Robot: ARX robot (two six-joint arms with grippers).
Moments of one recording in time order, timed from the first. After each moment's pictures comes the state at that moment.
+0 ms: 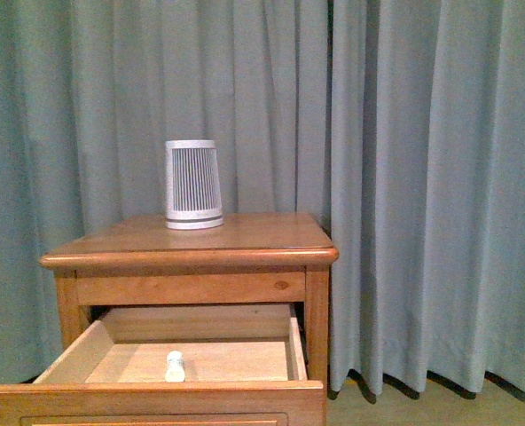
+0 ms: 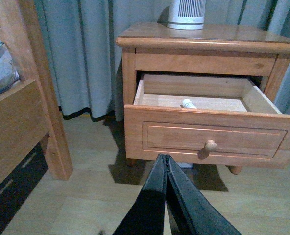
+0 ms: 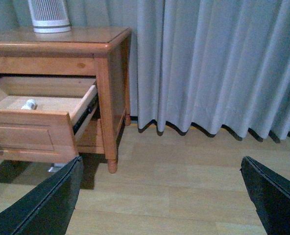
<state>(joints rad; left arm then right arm) -0.01 0.01 0.01 0.00 0.00 -0.01 0.00 0.00 0.01 0.00 0.00 0.00</state>
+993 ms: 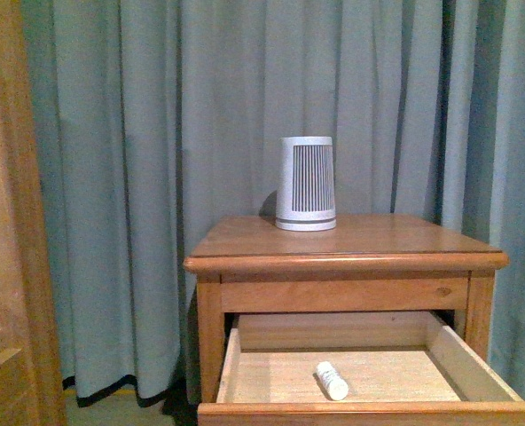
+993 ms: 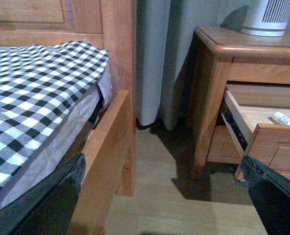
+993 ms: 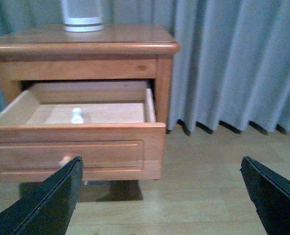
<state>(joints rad) -0.01 0.00 0.01 0.00 -0.01 0.00 0.03 0.17 0.03 0.11 0.24 0.03</state>
